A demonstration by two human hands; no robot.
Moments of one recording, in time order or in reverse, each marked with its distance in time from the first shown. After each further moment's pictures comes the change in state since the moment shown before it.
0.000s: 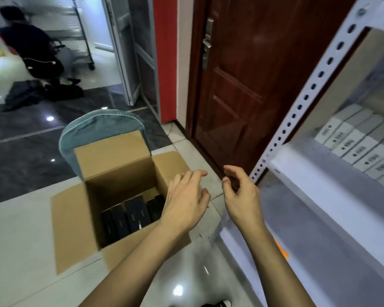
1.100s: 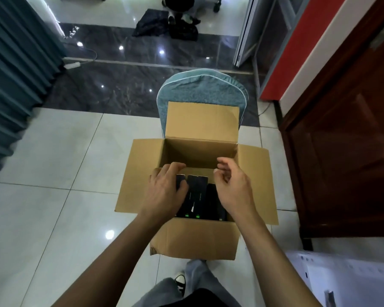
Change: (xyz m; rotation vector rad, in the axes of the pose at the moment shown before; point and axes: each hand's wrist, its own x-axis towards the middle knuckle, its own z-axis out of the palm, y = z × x) left_hand -0.017 -0.193 -0.045 0.027 0.202 -0.739; right_hand 0.075 -0.022 0.242 0.002 -0.711 -0.105
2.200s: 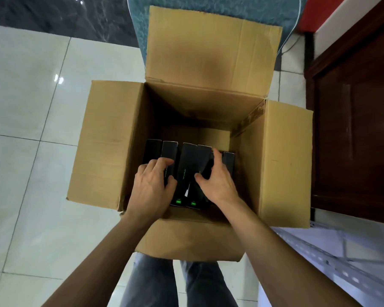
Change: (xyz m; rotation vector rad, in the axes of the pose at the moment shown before) left_hand 0.066 -0.118 0.157 -0.035 -0.200 -0.245; right_hand 0.093 0.180 0.138 -0.262 -0.383 0.373
